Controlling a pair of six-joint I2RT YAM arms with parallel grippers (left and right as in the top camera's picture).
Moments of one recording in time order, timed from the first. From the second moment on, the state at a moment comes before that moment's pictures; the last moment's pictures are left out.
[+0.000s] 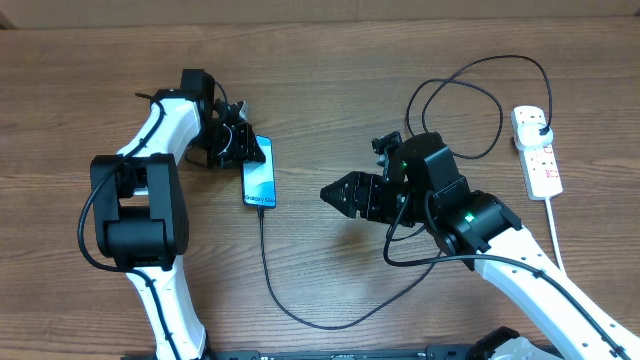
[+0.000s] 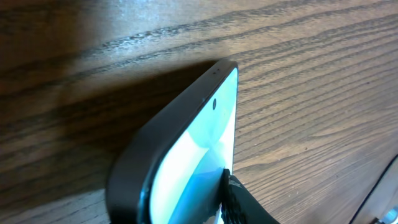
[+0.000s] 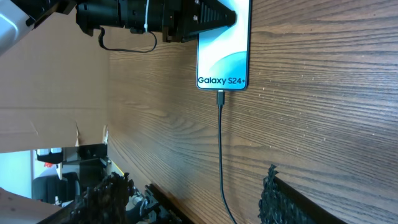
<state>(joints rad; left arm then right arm) -0.01 2.18 1.55 -0.91 0.51 -0.07 0.53 1.27 0.93 -0.43 -0.54 0.78</state>
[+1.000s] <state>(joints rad) -0.01 2.17 1.56 -0.92 0.39 -0.07 0.53 1.27 0.93 -0.43 -0.54 0.78</state>
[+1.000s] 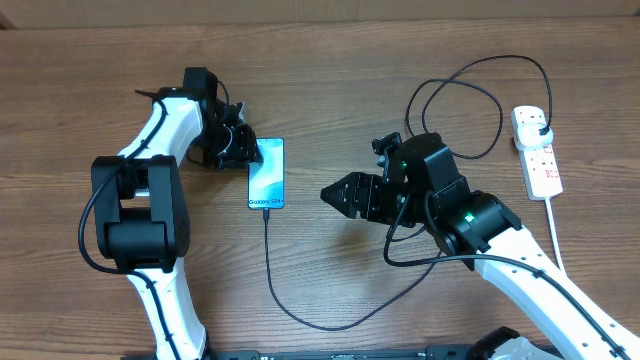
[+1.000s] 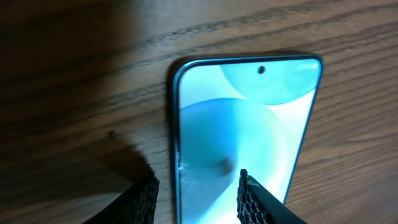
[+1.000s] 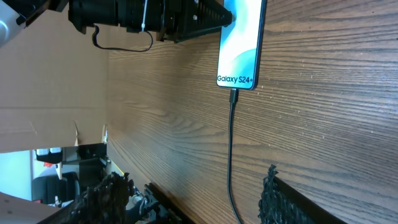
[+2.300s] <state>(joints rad) 0.01 1.58 1.99 -1.32 0.30 -0.07 -0.40 1.08 1.14 -0.97 -0.50 0.55</state>
